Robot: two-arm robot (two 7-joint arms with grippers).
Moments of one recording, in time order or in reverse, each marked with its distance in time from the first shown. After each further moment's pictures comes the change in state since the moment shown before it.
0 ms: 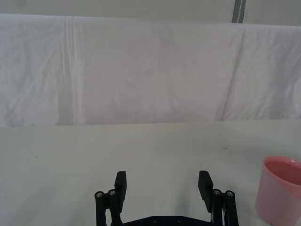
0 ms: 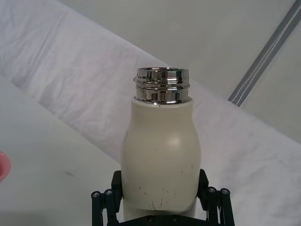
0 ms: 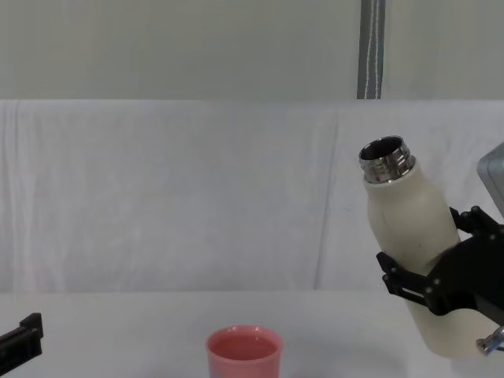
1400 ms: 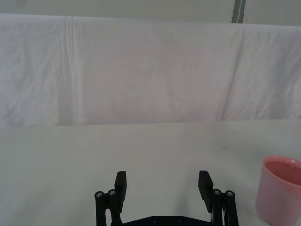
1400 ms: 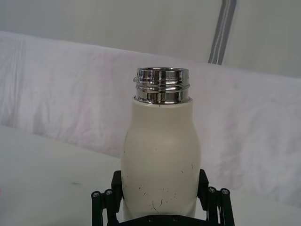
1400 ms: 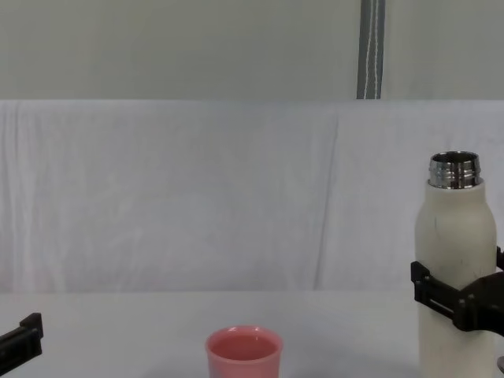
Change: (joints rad) left arm 0.000 0.000 0.000 0.000 0.000 0.000 0.000; right arm -0.054 -0.103 0.122 0.051 0.265 -0.048 0.082
